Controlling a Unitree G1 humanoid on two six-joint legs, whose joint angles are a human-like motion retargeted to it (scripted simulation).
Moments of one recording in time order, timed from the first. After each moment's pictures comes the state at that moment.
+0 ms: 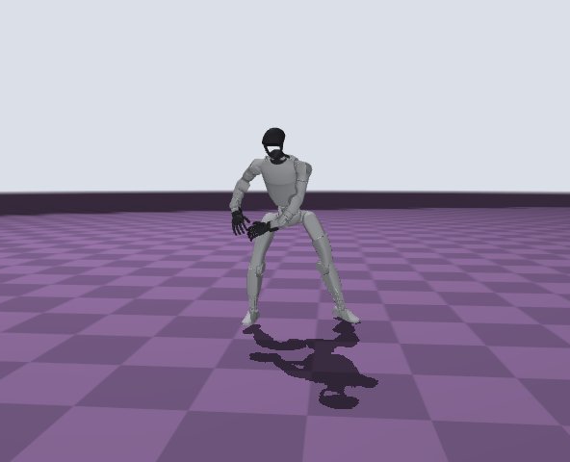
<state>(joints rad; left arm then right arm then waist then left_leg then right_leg) -0.74 -0.10 -0.70 1.15 0.99 -0.72 0.22 0.08 -0.76 0.22 0.24 -0.70 -0.56 -0.34 -0.38 0.16 -0.20 -0.72 0.34 0.60 0.01 0.29 -0.26 -1.49 -0.42 0.04 0.97 -0.28 0.17</state>
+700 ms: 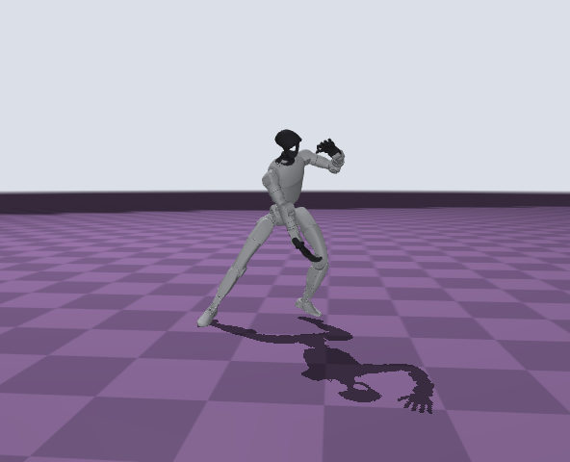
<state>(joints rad) -1.28 0.69 -0.16 -0.05 0.72 -0.47 0.25 -0.82 -0.20 -0.13 1.70 1.06 -0.24 0.43 0.39 0.02 -0.22 -1.35 0.15 0.36 1.07 -0.25 -0.09 -0.76 -0.85 -0.40 0.24 0.28 0.22</state>
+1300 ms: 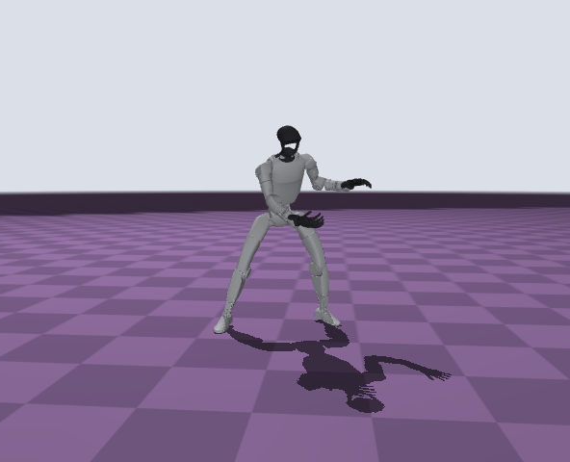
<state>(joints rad) -0.01 0.43 0.66 0.00 0.51 -0.42 0.24 -0.89 -0.13 0.18 0.87 0.76 -0.26 0.42 0.19 -0.01 -0.13 -1.00 0.37 0.30 0.49 0.06 -0.26 -0.95 -0.58 -0.24 0.44 0.08 0.26</state>
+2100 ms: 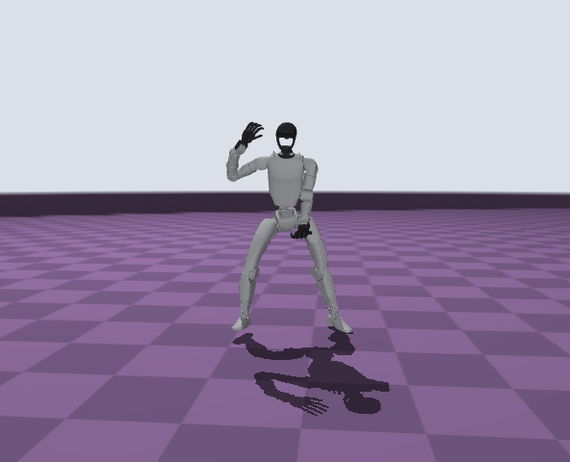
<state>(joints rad) -0.67 0.01 0.31 1.34 -1.25 -0.09 -0.64 -0.13 -1.10 -1.03 -0.67 0.15 -0.58 -0.36 -0.36 0.01 -0.37 -0.73 0.22 0.41 0.02 0.33 -0.26 -1.34 -0.60 -0.05 0.91 -0.29 0.26</state>
